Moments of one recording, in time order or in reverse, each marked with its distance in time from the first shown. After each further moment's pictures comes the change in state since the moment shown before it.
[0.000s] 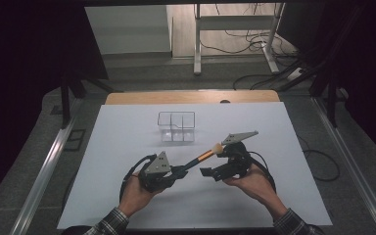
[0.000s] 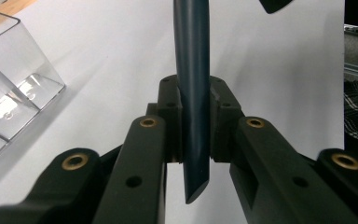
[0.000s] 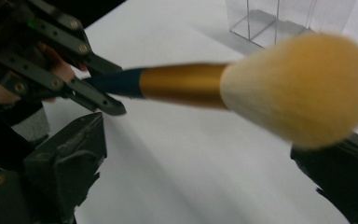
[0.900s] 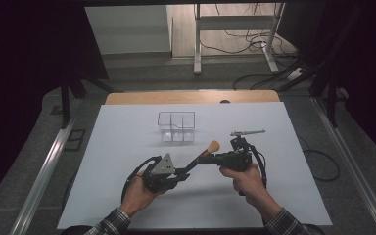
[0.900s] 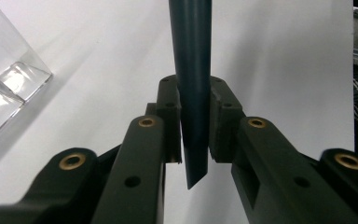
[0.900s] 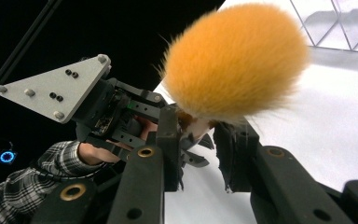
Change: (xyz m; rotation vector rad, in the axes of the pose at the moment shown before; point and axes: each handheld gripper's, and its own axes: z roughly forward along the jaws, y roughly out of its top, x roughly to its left) left arm 0.001 -0.002 0.012 0.072 -0.021 0.023; right arm -0.016 -0.002 0.000 -0.140 0.320 0.336
